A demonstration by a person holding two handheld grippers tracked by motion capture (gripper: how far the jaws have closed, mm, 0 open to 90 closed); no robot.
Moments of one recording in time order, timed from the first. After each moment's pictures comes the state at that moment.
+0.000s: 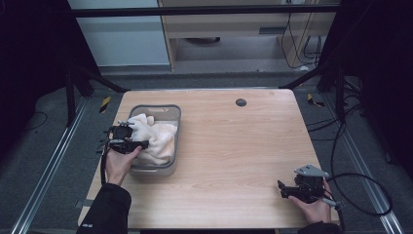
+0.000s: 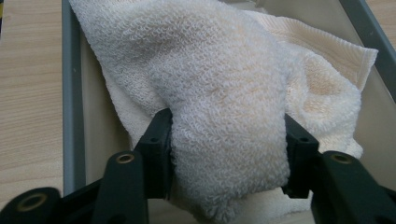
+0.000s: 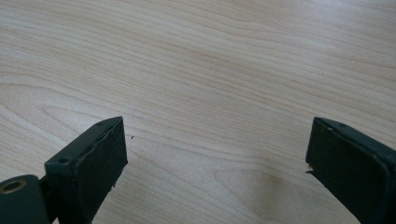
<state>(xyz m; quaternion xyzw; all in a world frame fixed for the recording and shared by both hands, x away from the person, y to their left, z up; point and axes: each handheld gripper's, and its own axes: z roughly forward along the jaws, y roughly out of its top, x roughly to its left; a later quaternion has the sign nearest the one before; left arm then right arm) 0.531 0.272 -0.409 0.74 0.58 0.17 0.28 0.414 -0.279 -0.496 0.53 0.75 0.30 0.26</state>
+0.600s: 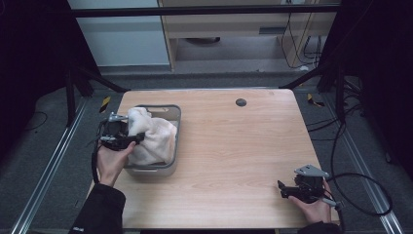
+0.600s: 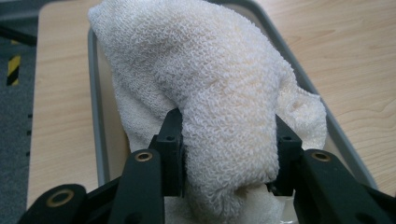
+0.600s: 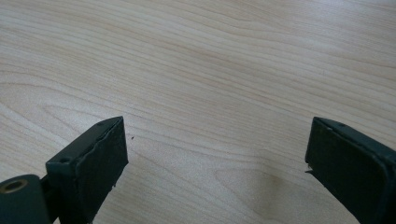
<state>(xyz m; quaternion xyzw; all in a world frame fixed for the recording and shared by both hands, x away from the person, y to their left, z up) 0.510 0.272 -0.361 0.75 0.53 0.21 0.34 0.414 -0.279 -0.496 0.52 0.75 0.30 0.26</state>
